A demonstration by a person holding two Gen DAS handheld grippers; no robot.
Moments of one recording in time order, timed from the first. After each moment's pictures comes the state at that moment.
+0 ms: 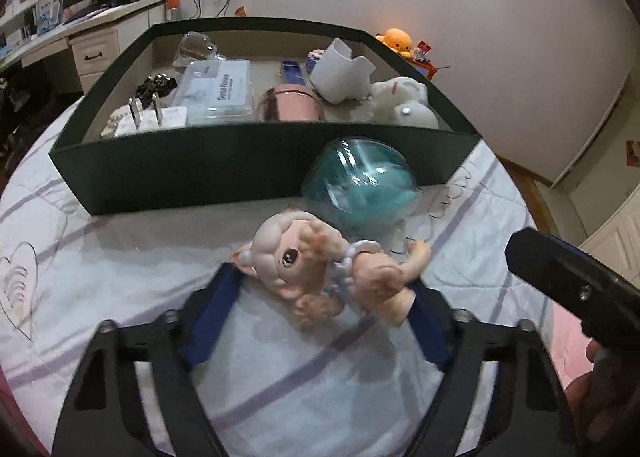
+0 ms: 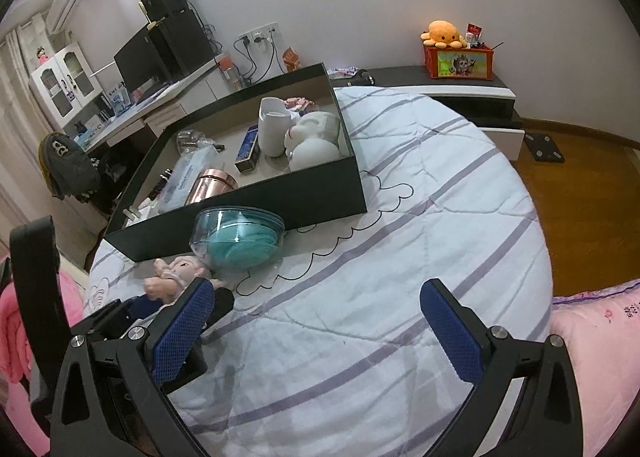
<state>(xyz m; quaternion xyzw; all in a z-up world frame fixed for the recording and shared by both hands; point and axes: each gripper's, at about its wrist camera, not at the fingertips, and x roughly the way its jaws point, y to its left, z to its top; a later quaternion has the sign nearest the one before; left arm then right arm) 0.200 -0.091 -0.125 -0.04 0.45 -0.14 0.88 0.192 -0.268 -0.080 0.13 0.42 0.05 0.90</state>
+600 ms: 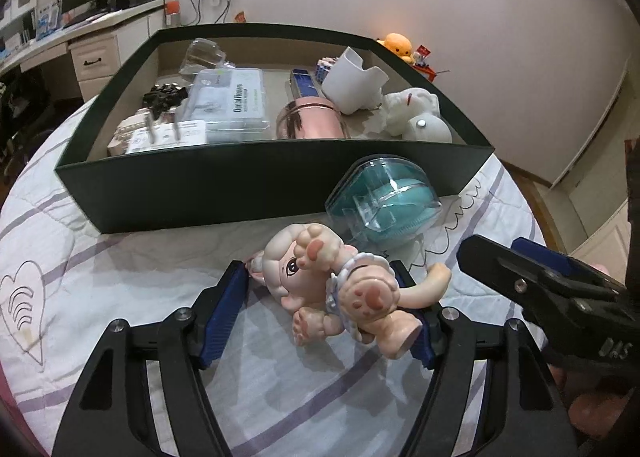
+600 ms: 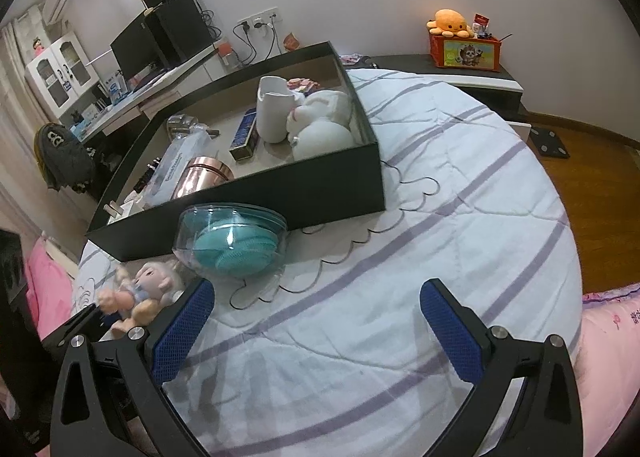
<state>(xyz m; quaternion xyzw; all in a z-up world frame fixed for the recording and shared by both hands) 0.208 -0.074 -0.123 -0.05 0.44 -0.15 0.89 0.217 -0.254 -0.098 0.12 0.44 0.06 0.89</state>
